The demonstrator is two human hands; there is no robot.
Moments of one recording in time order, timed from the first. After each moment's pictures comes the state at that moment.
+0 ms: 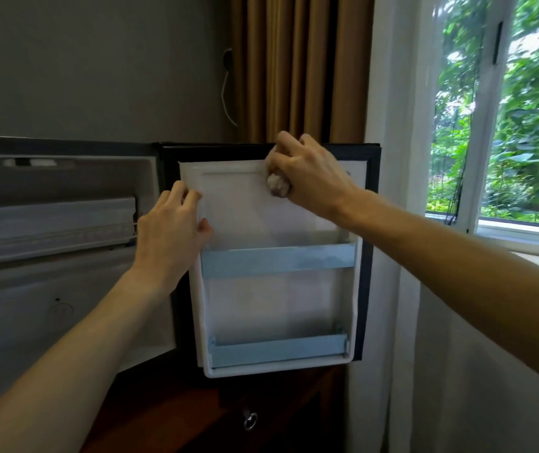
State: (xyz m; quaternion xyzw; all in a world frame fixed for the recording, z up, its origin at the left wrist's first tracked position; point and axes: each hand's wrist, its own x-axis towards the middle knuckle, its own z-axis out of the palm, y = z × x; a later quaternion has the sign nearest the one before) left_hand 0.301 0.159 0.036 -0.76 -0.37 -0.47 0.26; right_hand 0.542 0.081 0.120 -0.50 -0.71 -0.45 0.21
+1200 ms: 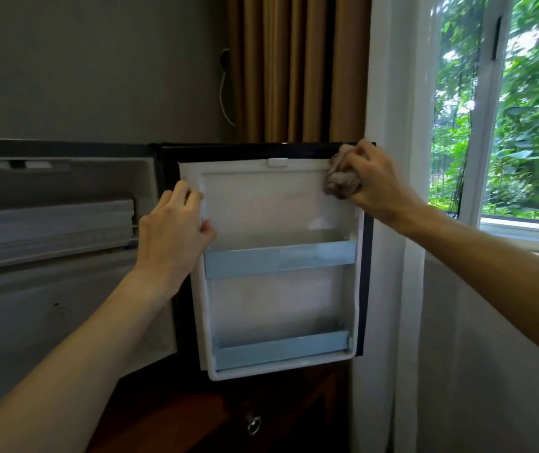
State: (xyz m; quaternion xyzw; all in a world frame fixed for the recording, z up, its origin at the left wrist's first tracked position) left_hand 0.307 0.157 0.038 -0.75 -0.39 -0.46 0.27; right_hand 0.641 0.076 0.095 -0.55 -0.66 -0.39 0.33
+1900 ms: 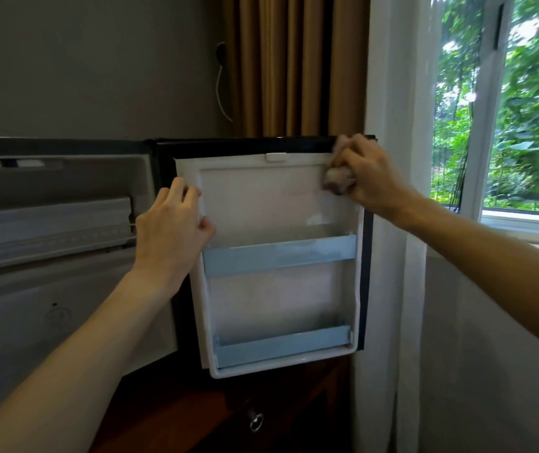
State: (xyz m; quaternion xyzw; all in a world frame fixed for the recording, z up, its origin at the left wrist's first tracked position) left_hand 0.308 0.158 0.038 -0.75 -0.39 -0.46 0.27; right_hand 0.645 0.085 0.095 -0.50 -0.68 -0.42 0.32
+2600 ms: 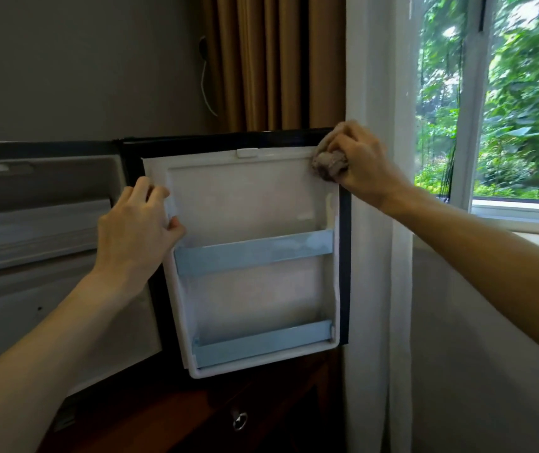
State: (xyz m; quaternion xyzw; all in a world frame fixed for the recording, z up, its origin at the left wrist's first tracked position) left_hand 0.313 0.151 0.041 -0.75 -0.40 -0.44 0.30; right_hand 0.678 0.082 0.099 -0.51 -0.67 -0.38 0.37
